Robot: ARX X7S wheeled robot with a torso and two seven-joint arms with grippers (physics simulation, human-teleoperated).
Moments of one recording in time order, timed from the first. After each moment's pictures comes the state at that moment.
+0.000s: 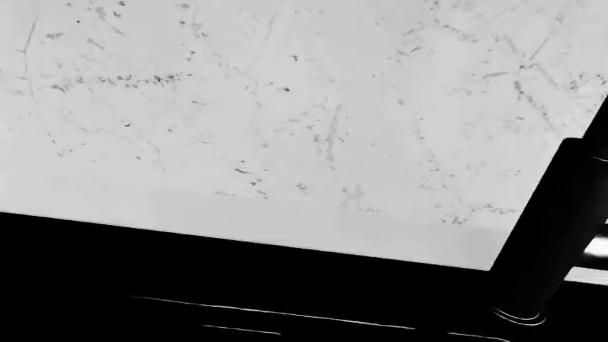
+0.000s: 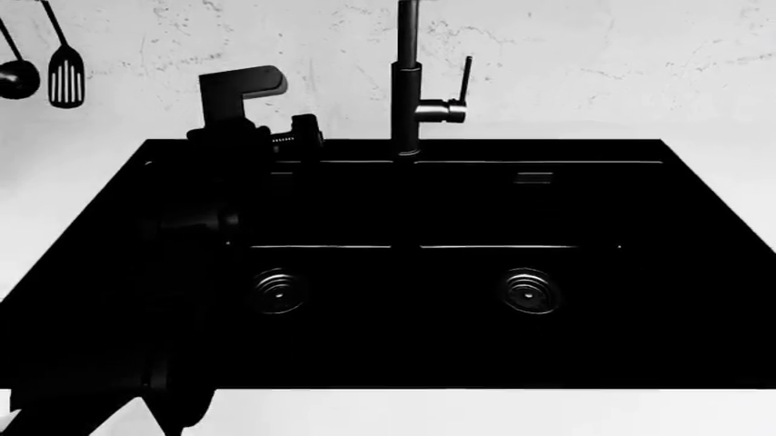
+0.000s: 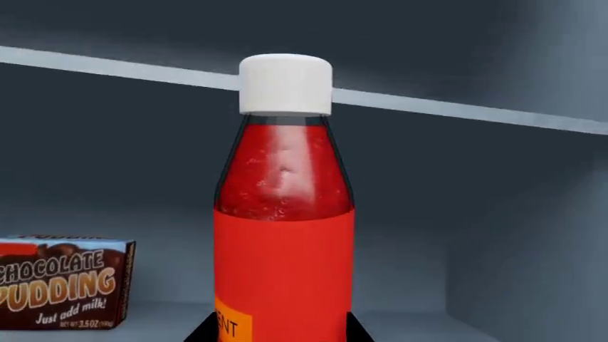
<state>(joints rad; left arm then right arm) -1.39 -0.02 -0.12 -1.31 -0.01 -0.24 0.01 2.33 0.22 -0.33 0.33 0.99 1.40 0.78</state>
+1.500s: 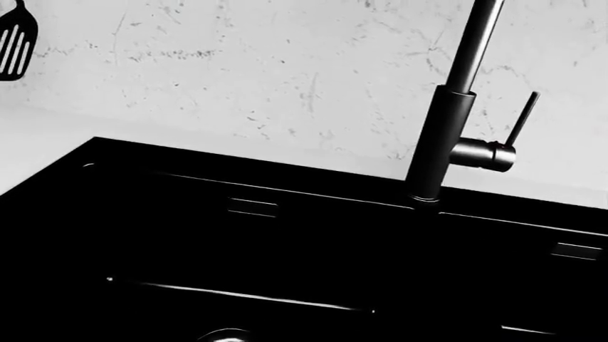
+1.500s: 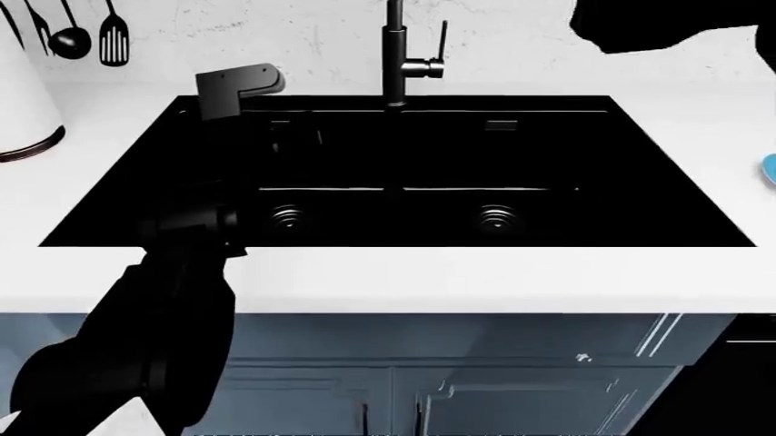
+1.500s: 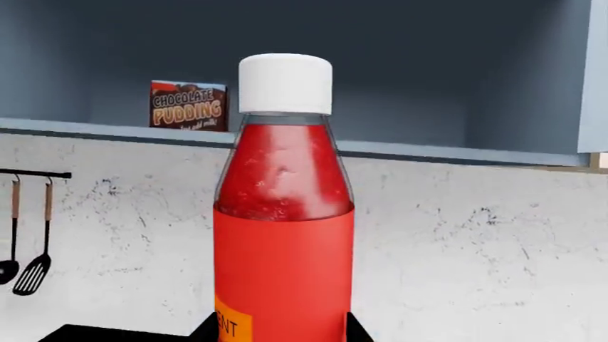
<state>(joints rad) -1.38 -0.02 -0.14 -1.31 -0.01 -0.21 0.02 1.59 0.63 -0.24 -0.51 2.09 1.14 1.52</state>
